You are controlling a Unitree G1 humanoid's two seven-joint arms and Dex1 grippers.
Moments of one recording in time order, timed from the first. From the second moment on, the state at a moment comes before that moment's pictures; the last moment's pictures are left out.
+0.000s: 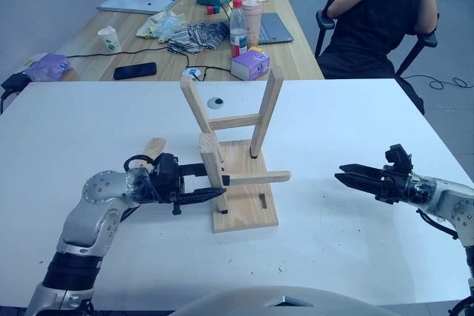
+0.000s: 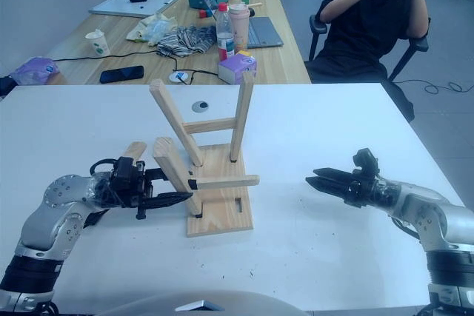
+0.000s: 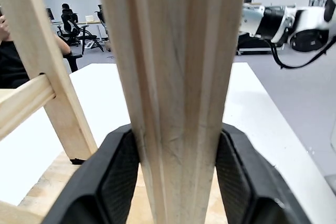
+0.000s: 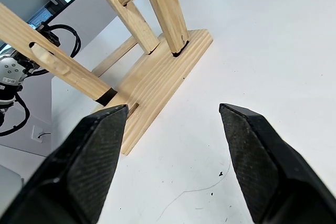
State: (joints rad) left arm -0.01 0.65 -0.03 -0.22 -0.55 0.14 -1.25; right arm -0.03 -0.79 -0.20 0.03 0.75 0.79 1.11
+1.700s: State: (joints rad) left arm 0.08 0.90 0.11 0.05 -0.43 0.32 -0.91; right arm 0.10 -0.71 -0.25 -0.06 0.74 0.73 1.00
